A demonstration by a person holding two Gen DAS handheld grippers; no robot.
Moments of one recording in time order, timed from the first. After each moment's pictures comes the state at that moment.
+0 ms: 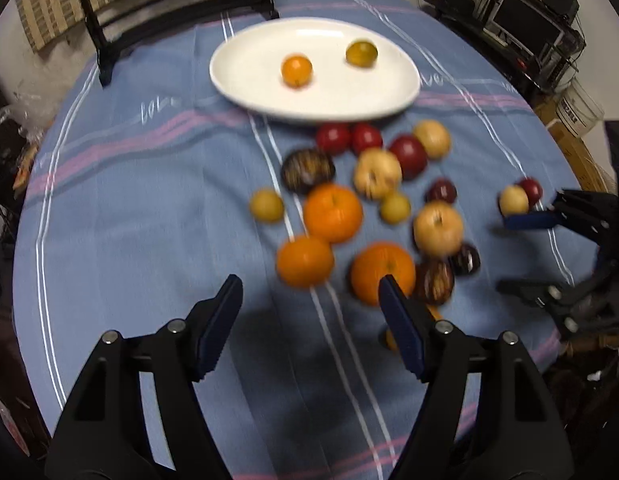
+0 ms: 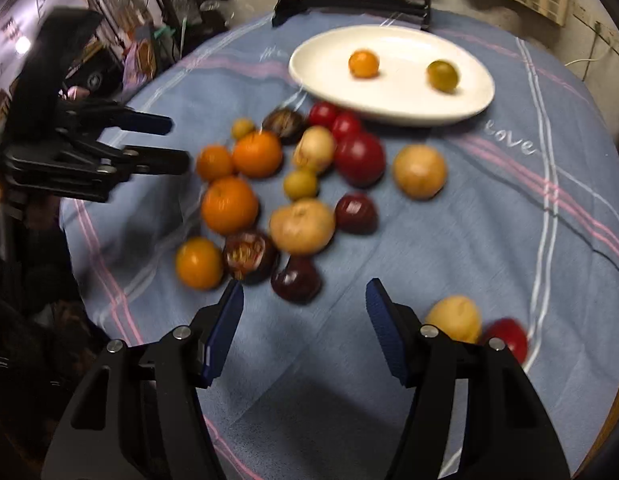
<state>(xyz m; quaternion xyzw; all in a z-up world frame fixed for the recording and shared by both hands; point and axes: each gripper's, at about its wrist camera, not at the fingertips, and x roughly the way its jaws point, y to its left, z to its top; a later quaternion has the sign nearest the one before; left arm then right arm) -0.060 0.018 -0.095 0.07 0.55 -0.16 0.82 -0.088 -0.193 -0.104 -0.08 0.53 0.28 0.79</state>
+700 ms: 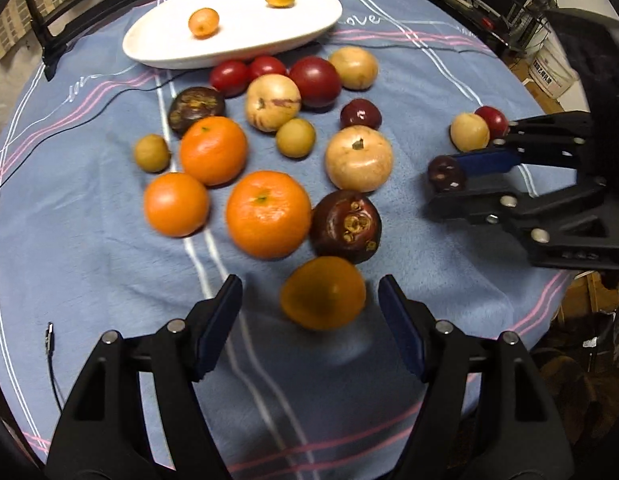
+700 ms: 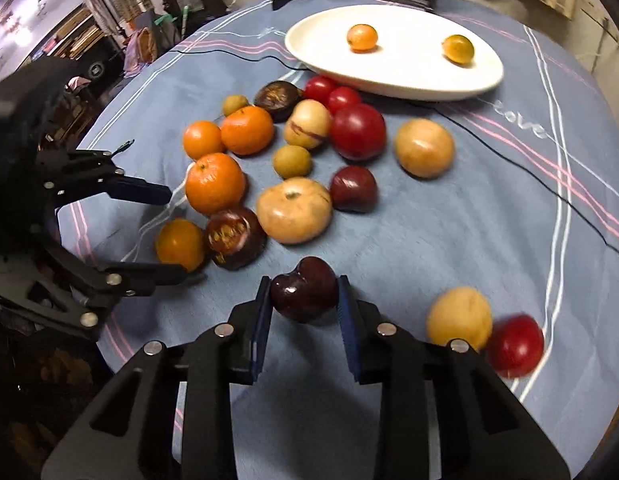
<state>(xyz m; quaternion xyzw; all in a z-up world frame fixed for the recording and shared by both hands) -0.093 -0.041 -0.139 0.09 0.57 -0.21 0.79 -0.082 -0.198 -0.121 -0.08 0.55 0.29 0.78</state>
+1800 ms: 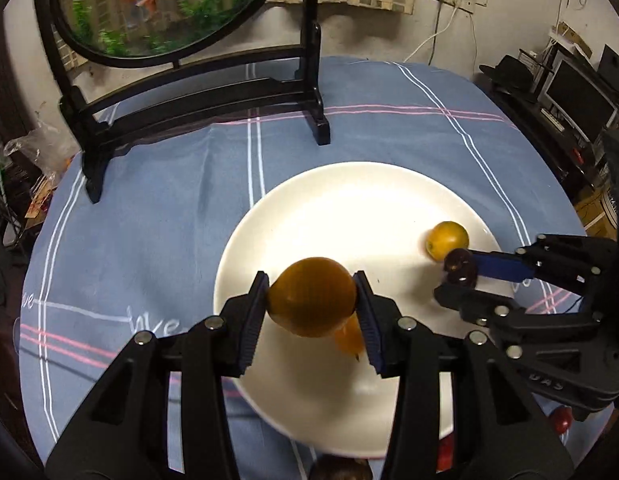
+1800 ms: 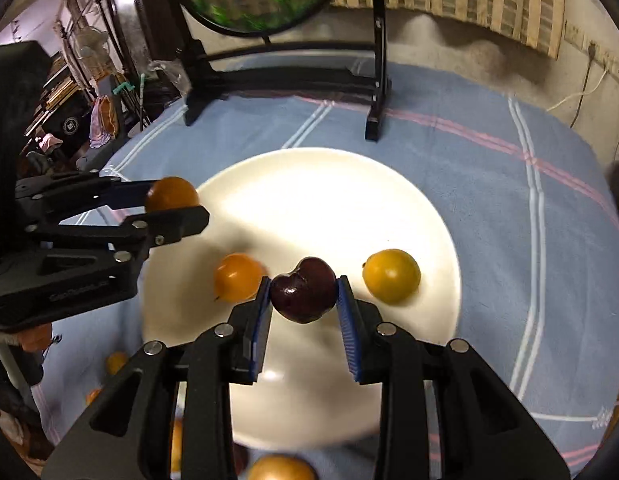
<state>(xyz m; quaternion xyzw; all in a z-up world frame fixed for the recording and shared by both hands) 0.168 -0.029 -0.075 0.04 0.47 -0.09 0.88 0.162 -0.180 -0.095 -0.04 0.48 0.25 0.84</state>
